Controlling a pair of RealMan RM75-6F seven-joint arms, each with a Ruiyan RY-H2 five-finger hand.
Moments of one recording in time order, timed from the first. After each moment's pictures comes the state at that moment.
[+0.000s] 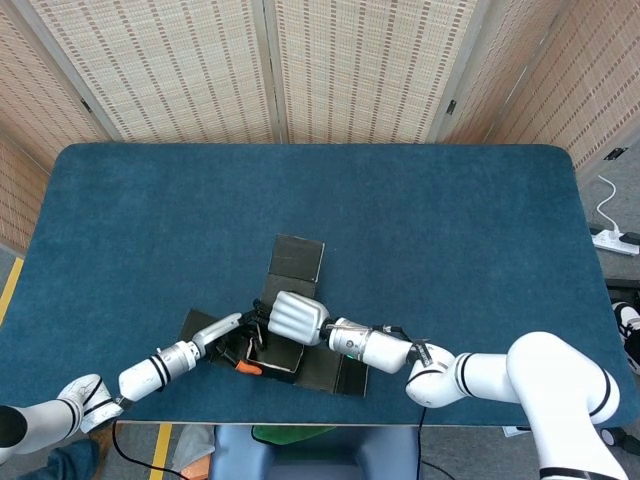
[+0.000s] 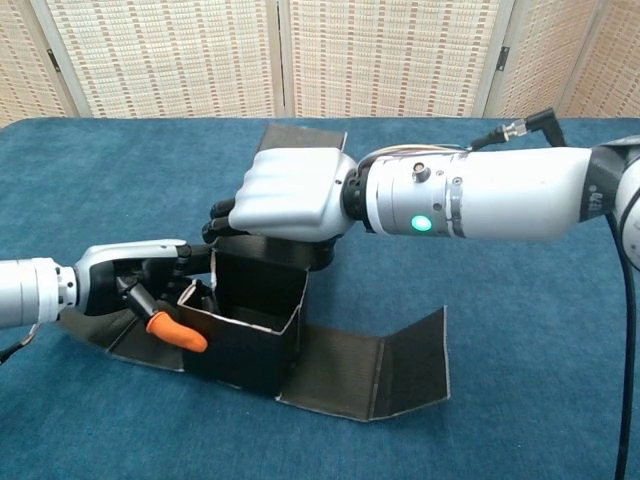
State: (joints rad) left arm -0.81 -1.61 0.17 -1.01 1.76 0.93 -1.48; right arm 1.21 -1.63 0.00 -1.33 -1.45 0.77 -0.58
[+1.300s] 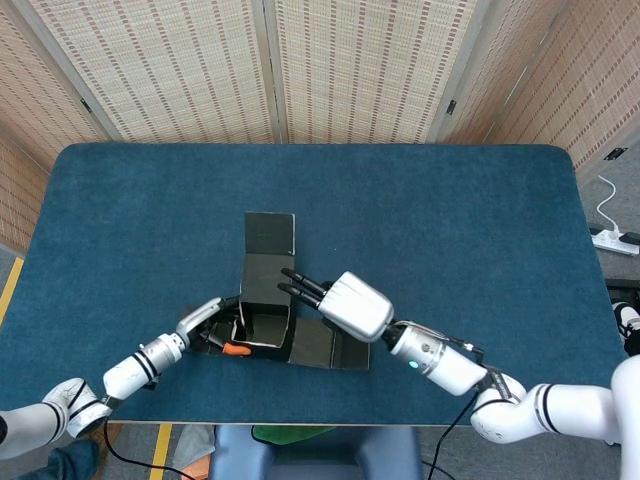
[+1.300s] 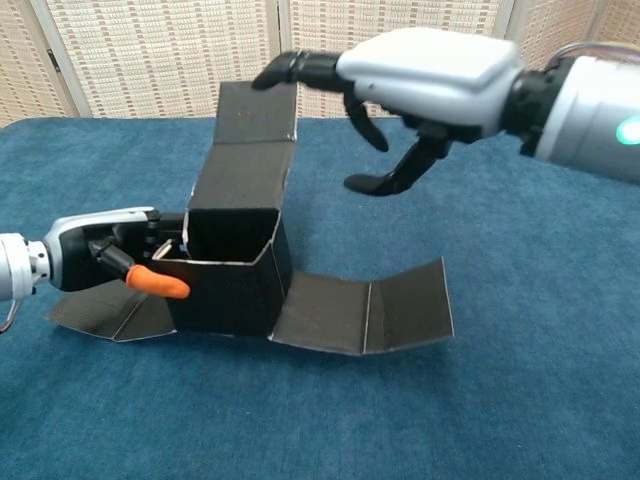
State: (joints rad) left arm -0.79 -1.53 0.16 -1.08 1.64 0.98 -1.56; right arm 0.90 -1.37 0.01 -1.64 -1.56 1.17 -0.20
